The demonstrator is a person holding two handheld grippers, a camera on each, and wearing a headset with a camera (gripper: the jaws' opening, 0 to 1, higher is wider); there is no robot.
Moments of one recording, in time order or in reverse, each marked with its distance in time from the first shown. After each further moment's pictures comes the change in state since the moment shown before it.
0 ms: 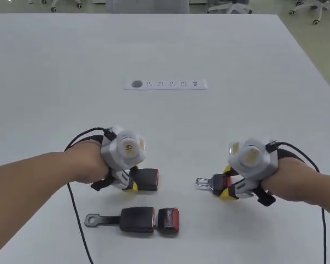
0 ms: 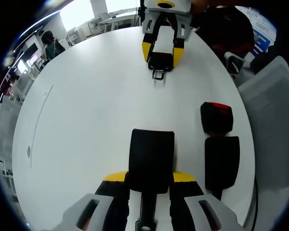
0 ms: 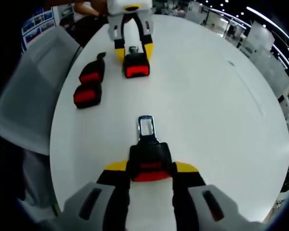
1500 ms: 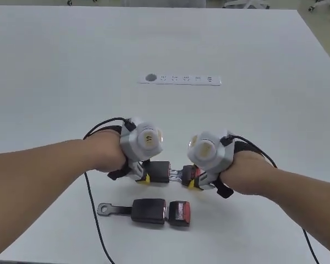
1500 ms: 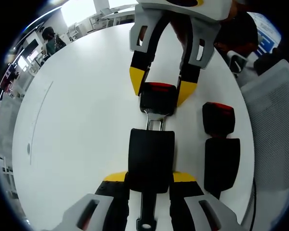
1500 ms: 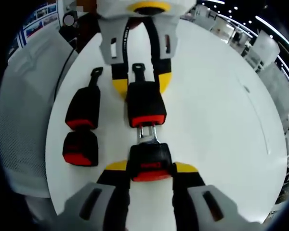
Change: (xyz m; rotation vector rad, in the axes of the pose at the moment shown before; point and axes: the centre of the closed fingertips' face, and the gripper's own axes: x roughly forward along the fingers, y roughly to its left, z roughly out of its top) left arm 0.000 -0.001 0.000 -0.019 0.044 0.004; right arm 0.043 0.015 0.092 -0.074 -0.002 -0.018
